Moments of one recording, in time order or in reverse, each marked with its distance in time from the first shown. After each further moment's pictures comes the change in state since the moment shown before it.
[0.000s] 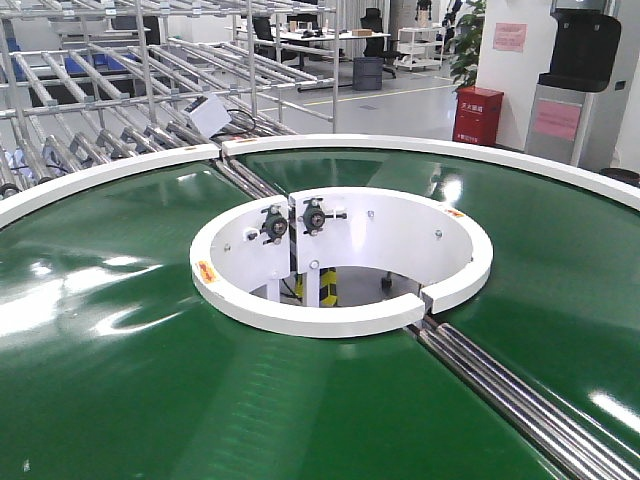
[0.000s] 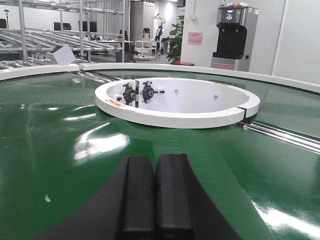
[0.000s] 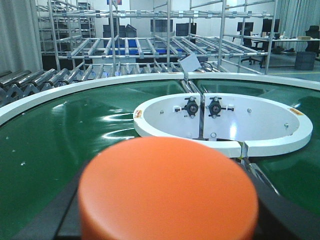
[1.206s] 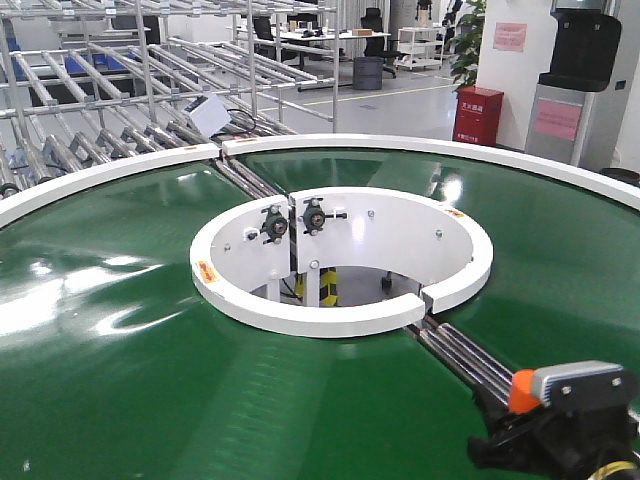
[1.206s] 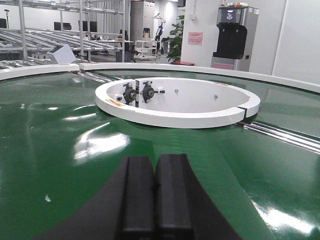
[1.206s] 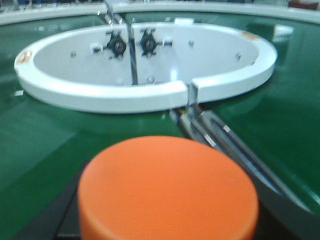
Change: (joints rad) left arm 0.000 0.000 0.000 0.000 0.000 0.000; right arm -0.331 1.495 -0.072 0.130 -1.217 -0.135
